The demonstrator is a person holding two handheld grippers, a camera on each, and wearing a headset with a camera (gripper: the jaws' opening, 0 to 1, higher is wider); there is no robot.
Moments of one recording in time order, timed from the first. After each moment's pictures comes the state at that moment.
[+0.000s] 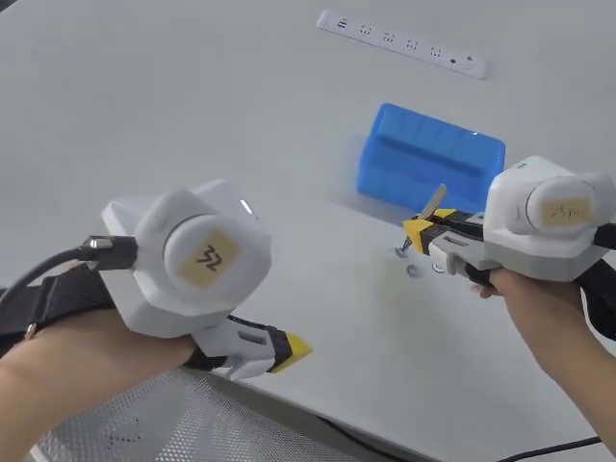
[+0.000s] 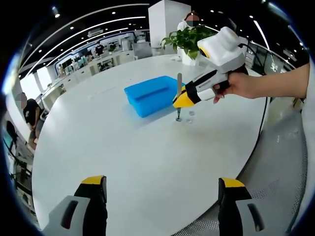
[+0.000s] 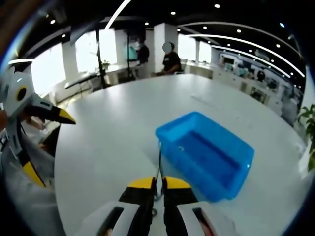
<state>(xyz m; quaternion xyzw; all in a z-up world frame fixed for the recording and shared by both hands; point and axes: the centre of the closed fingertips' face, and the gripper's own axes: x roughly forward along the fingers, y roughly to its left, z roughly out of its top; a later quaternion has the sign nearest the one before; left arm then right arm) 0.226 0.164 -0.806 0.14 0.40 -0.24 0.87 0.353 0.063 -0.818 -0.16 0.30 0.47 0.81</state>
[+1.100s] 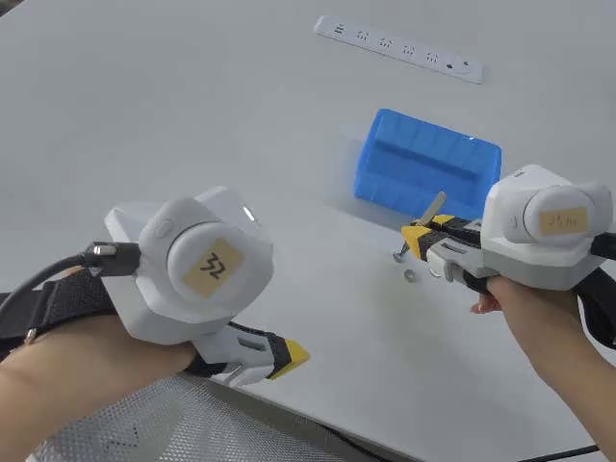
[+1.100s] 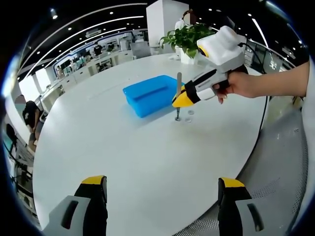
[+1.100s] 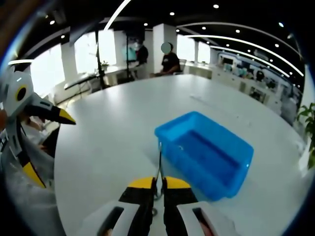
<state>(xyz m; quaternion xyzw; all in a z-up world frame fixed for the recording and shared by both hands) 0.227 0.162 -0.806 0.14 0.40 -0.24 0.87 0.350 0.062 -0.817 -0.16 0.30 0.46 0.82</state>
